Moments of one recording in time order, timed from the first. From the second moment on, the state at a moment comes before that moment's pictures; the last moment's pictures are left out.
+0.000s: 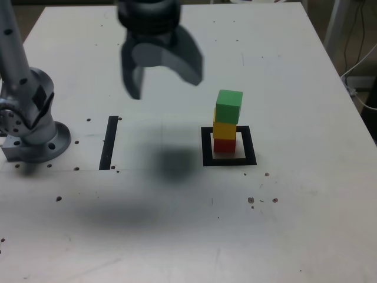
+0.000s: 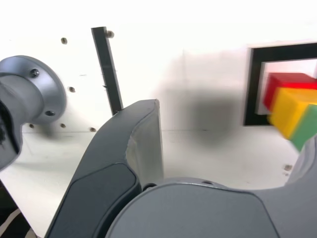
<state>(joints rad) -0.11 1.64 -1.31 1.37 0.10 -0.10</state>
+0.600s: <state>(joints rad) -0.11 1.49 -0.96 1.22 0.04 -0.14</state>
